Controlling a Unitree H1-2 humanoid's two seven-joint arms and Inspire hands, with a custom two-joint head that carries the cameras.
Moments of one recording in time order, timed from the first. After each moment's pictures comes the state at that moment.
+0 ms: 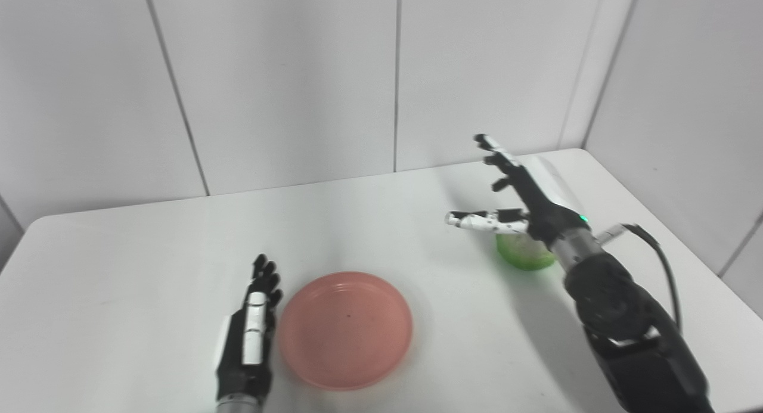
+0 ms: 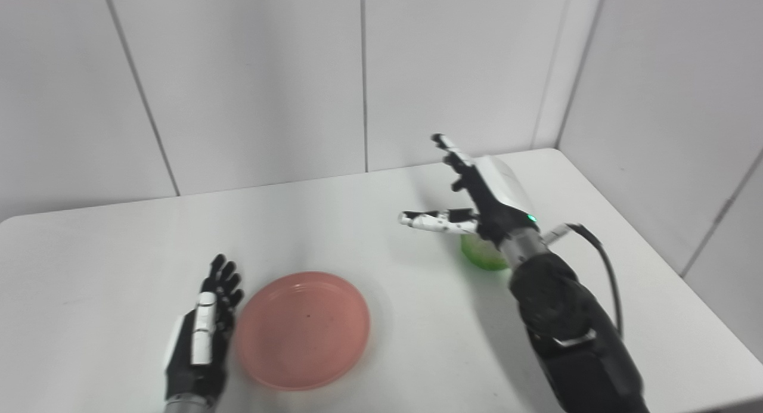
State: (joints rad) left arm -0.11 -0.09 -0.06 0.09 -0.06 -0.06 -0.05; right arm -0.41 -0.43 0.08 -0.20 -0.50 0.33 0.19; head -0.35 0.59
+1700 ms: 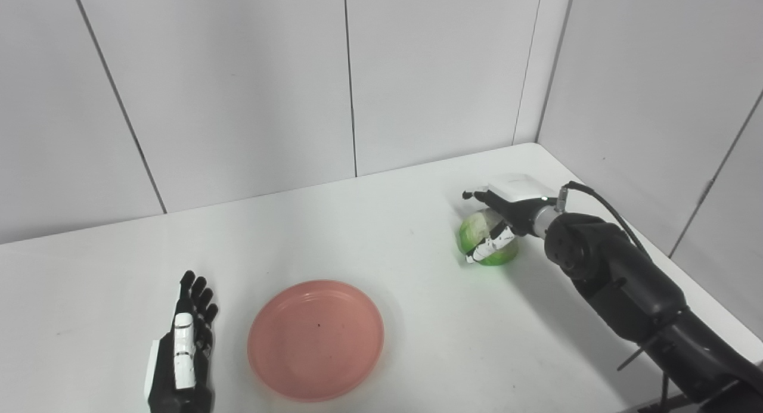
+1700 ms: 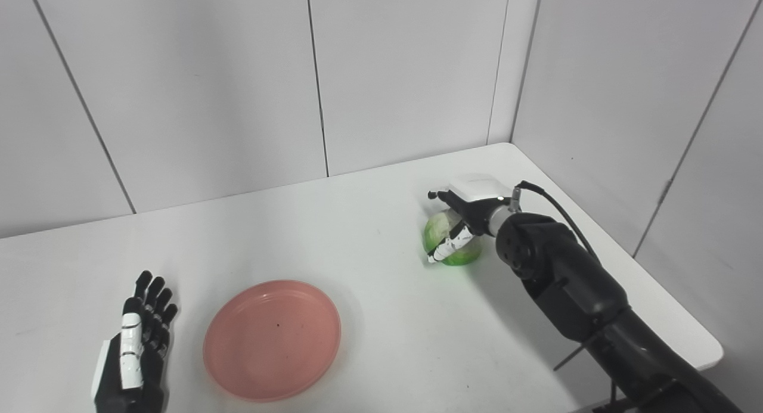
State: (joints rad) left arm -0.12 -0.05 -0.02 0.09 -0.13 -0.09 -0.06; right arm -0.52 -0.66 0.26 0.09 -0.75 0.35 0.51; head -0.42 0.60
